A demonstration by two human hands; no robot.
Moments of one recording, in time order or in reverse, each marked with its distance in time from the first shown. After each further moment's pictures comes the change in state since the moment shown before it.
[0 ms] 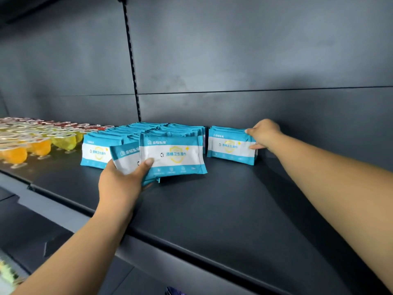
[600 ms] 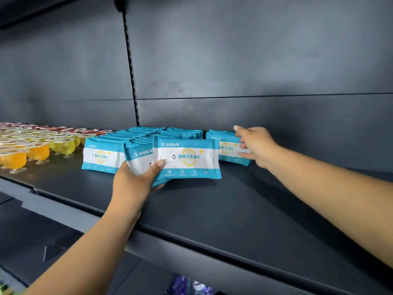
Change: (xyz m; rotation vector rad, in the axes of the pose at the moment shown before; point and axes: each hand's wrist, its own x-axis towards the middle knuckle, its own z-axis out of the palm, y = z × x) left_hand -0.010 0.010 0.000 -0.094 -0.153 -0.020; right_hand -0.077 -0.016 0.002 0.362 0.007 0.003
